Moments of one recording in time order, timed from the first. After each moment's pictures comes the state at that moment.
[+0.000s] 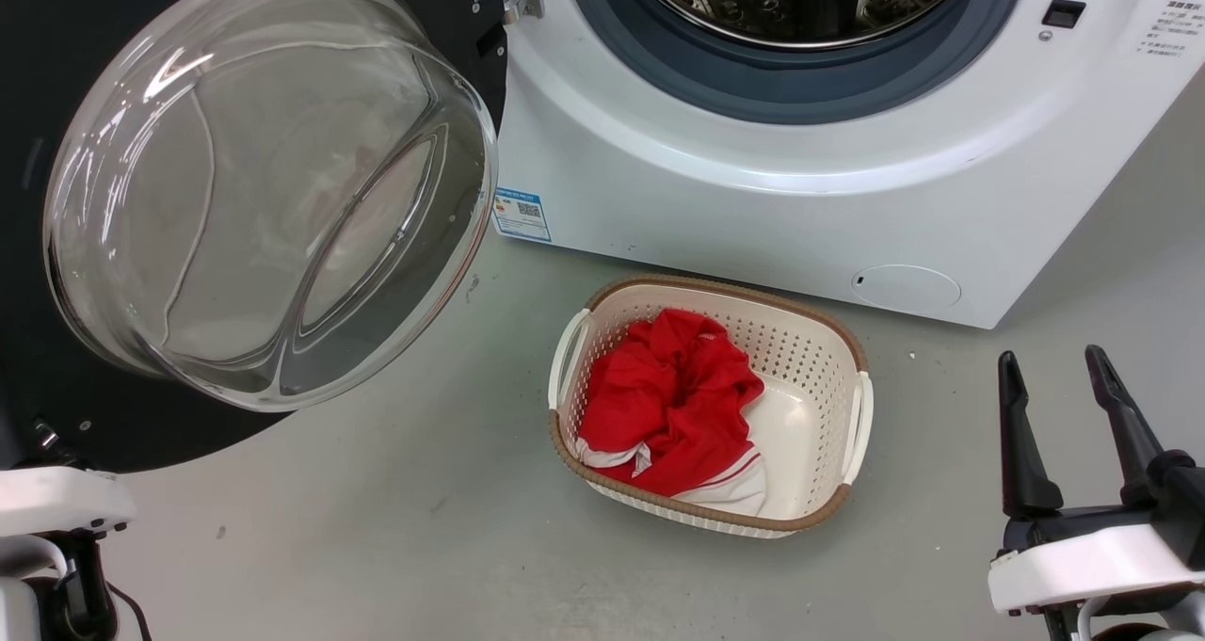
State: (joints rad) left arm -0.19 0.31 0.30 0.26 -0.41 0.04 -0.26; right arm 0.05 -0.05 -0.08 -0.17 0.06 0.13 -0.10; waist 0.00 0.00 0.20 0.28
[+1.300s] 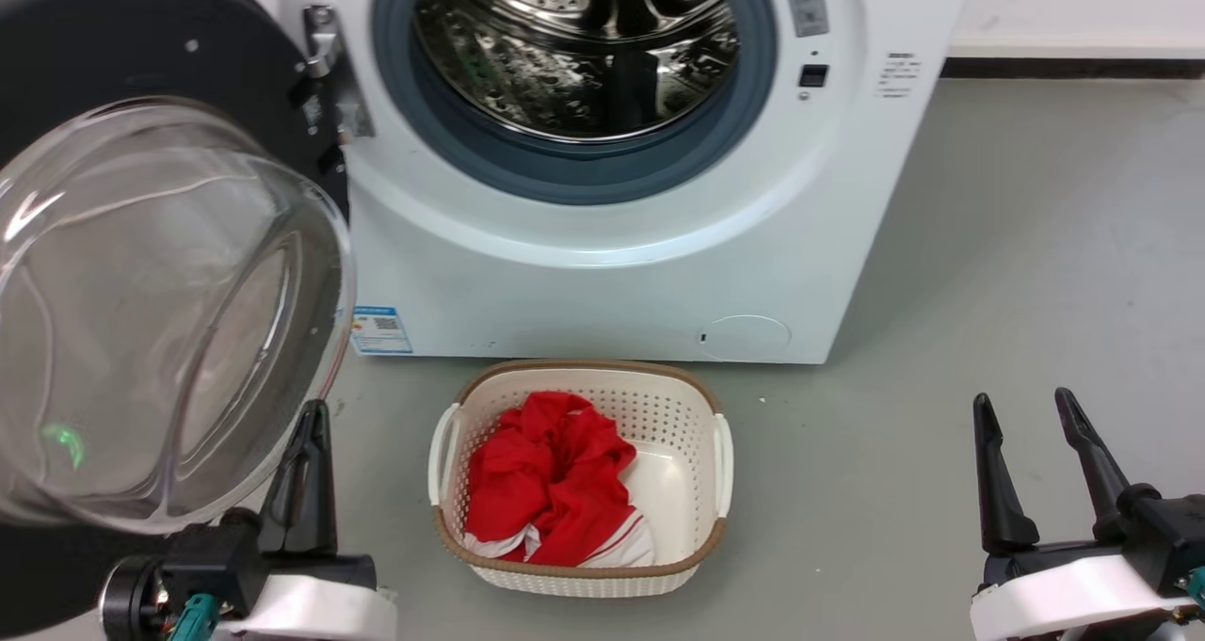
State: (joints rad) left arm 0.06 0.08 0.04 -0.03 -0.11 -0.06 -0.25; right arm 0.08 -0.05 -0.06 -0.09 0.08 0.13 -0.14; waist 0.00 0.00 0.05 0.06
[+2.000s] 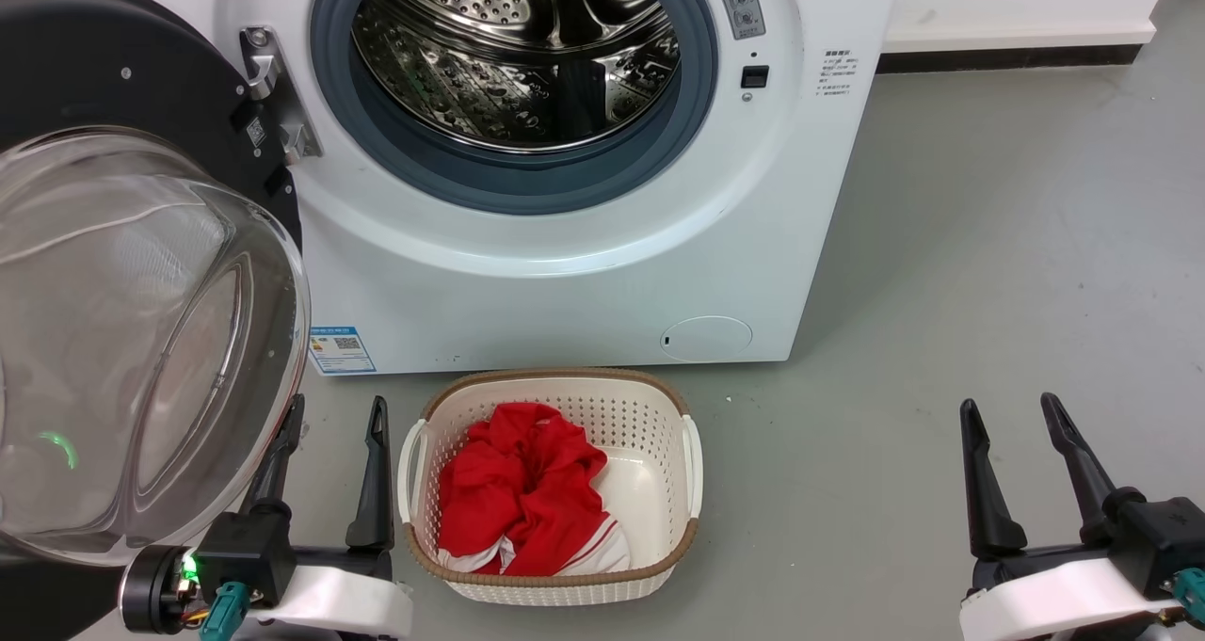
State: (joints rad) left arm 0.02 0.09 -0.01 0.02 -0.07 -0.04 -0.26; right arm 0.08 -0.05 -0.04 -0.08 0.08 0.13 -0.15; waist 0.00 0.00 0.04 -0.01
